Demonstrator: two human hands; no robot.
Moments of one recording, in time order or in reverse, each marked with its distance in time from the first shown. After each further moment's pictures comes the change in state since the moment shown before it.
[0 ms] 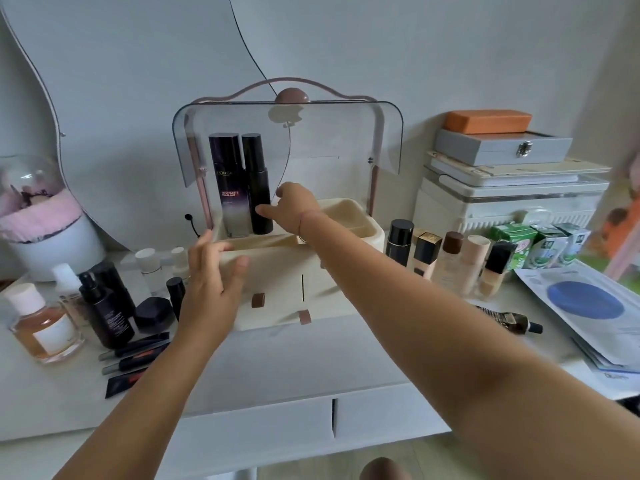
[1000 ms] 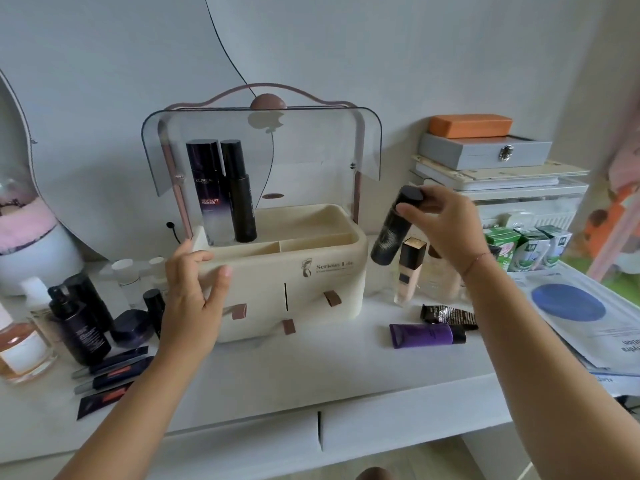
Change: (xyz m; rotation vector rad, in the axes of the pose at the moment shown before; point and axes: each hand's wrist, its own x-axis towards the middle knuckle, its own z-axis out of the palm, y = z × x) left_hand 0.003 -0.012 0.012 0.006 0.101 0.097; right_hand -0.088 0.141 -0.127 0.097 0.518 -0.033
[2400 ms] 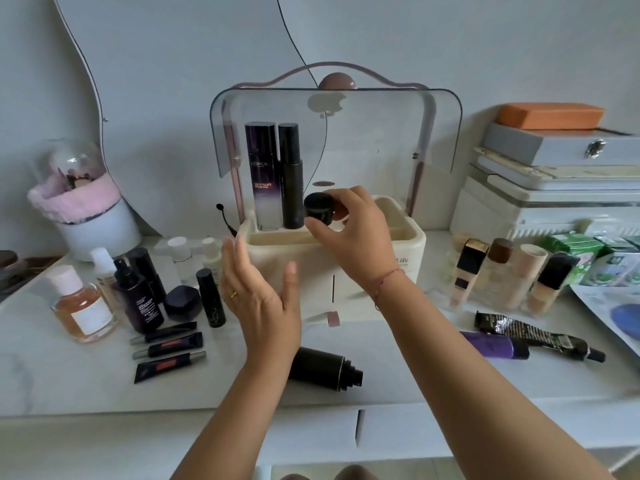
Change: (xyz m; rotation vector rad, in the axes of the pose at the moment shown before) left_hand -0.028 0.025 0.035 0.061 0.280 -0.126; right_hand -0.040 -0.096 0.141 0.177 -0.136 -0.246
